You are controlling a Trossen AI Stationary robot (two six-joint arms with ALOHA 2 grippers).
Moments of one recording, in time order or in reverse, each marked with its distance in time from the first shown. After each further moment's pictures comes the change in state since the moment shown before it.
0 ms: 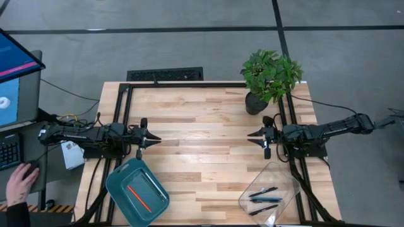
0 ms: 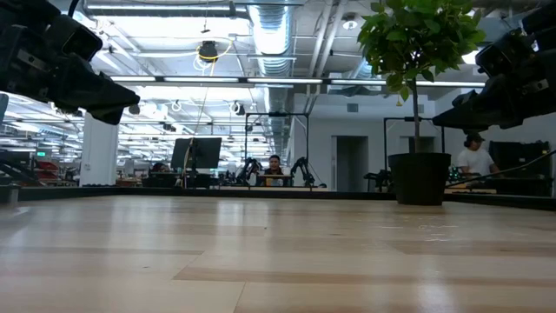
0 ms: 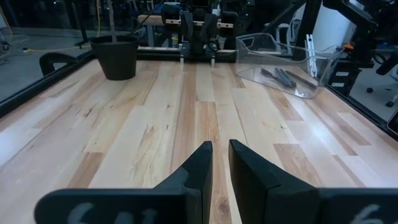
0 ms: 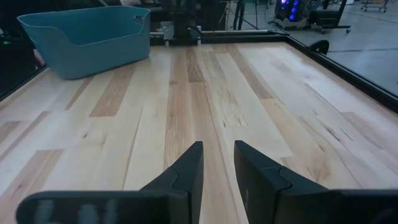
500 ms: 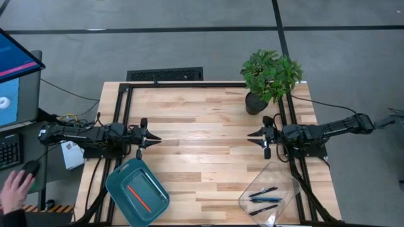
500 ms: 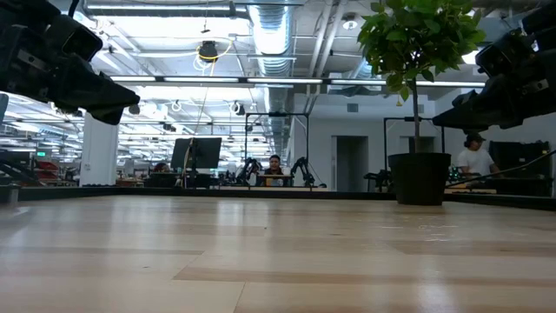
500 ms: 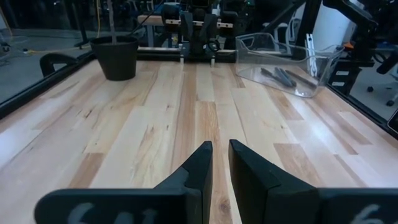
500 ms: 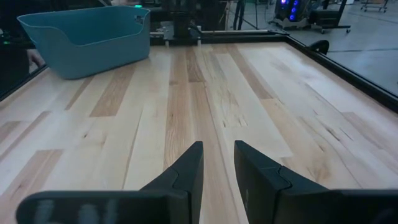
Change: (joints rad) left arm 0.000 0.000 0.000 0.000 0.000 0.003; right arm 0.000 0.000 0.000 0.000 0.000 0.000
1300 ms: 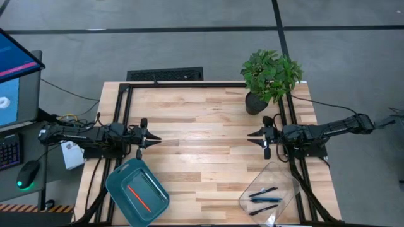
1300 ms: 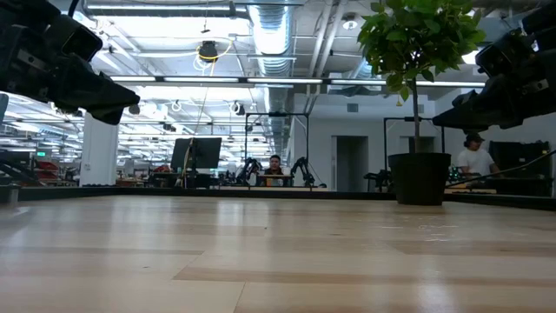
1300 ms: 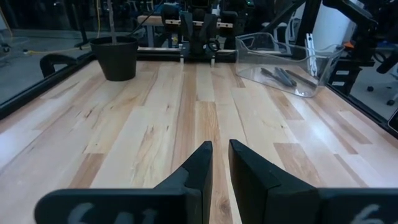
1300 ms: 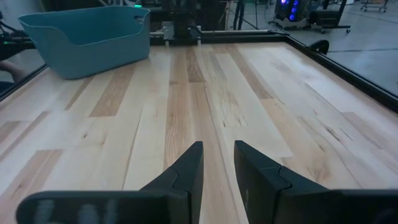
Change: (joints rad) left arm 0.000 0.000 0.000 0.000 0.000 0.006; right arm 0.000 0.000 0.000 0.000 0.000 0.000
